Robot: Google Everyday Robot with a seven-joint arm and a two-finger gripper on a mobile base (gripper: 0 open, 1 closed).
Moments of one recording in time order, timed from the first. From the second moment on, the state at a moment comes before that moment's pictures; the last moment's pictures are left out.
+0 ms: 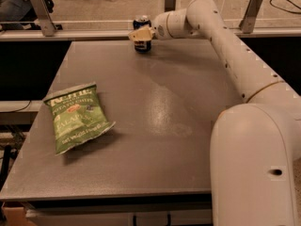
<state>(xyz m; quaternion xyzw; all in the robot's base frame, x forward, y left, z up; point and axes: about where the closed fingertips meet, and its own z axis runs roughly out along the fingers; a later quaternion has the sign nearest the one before) 0.858 0.018 0.892 -0.39 0.73 0.24 0.51</state>
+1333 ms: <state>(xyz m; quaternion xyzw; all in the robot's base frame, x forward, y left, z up) 0.762 -0.074 0.949 -0.53 0.73 0.15 0.41</state>
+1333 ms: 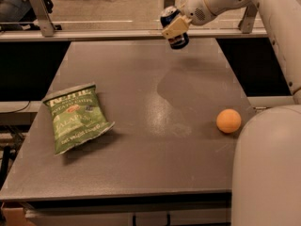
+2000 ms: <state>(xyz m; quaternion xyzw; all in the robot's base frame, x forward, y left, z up) 0.697 -0.126 0.901 -0.61 0.75 0.10 0.25</state>
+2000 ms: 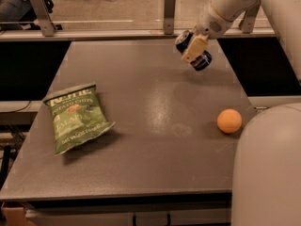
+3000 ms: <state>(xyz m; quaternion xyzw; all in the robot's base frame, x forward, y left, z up) 0.659 -0.136 0.862 -0.68 0.72 0.05 0.13</state>
